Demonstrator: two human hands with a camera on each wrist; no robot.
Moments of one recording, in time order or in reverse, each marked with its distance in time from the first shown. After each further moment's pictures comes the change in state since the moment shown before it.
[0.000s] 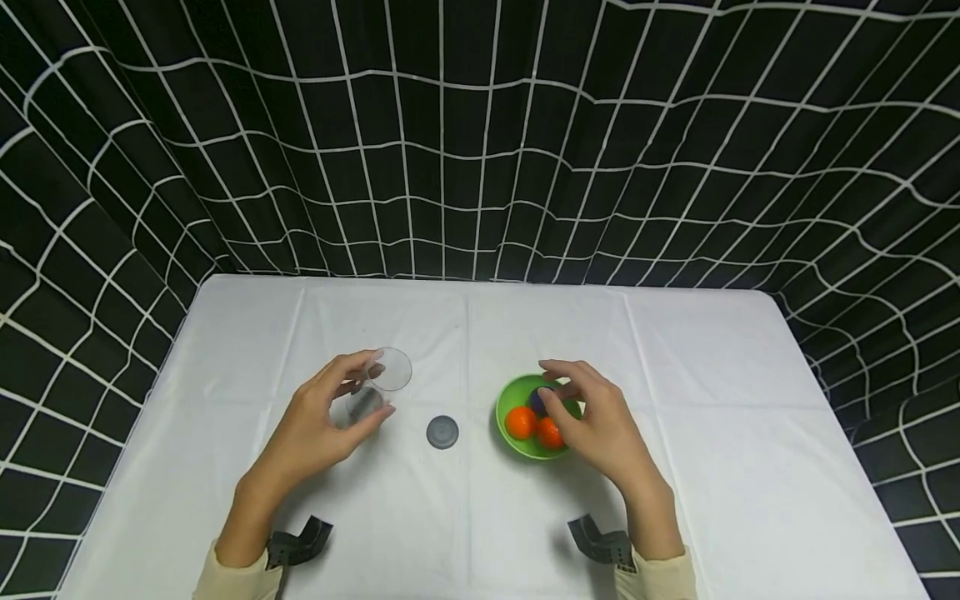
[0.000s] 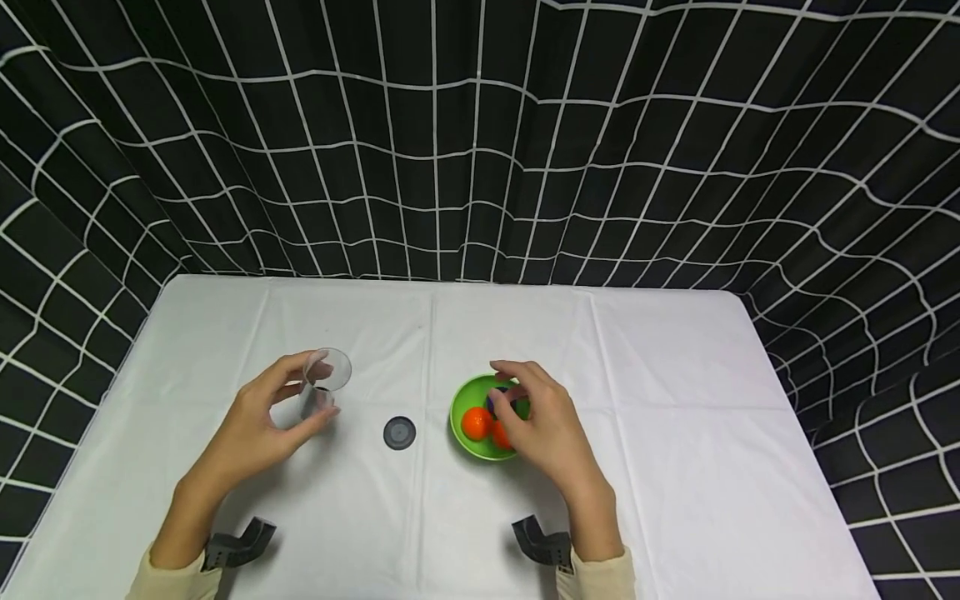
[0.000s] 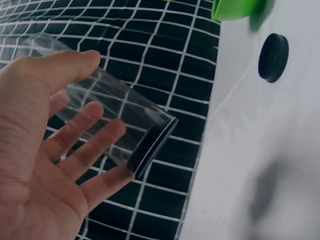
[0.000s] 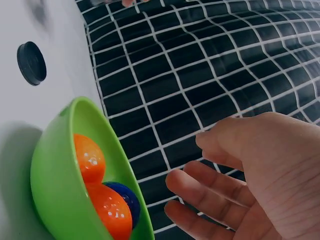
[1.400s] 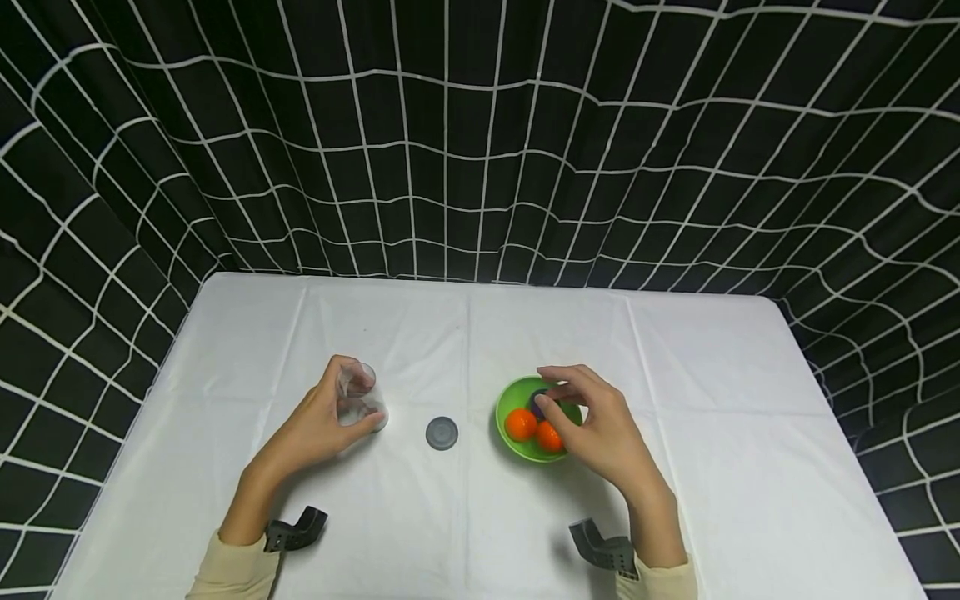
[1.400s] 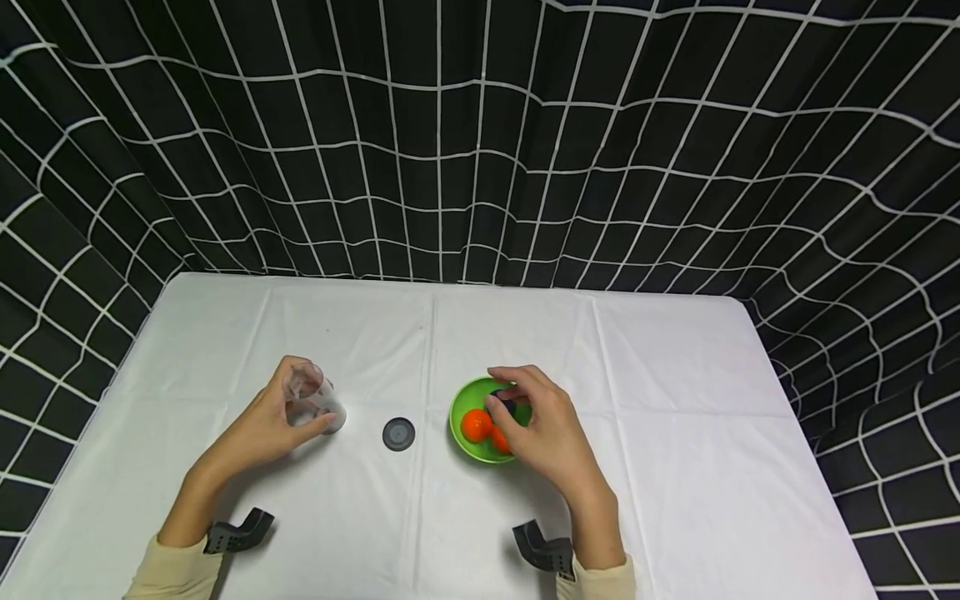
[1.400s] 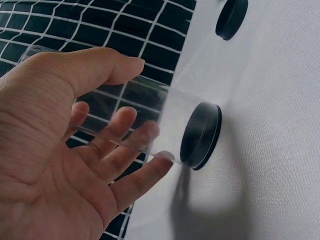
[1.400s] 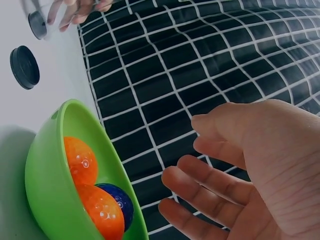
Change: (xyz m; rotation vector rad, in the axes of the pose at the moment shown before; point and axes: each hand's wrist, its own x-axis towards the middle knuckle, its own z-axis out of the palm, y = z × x) left_hand -0.005 -0.050 0.010 -0.158 -0.239 -0.265; right_hand -0.001 -0.004 -0.003 0.066 -0.033 0.032
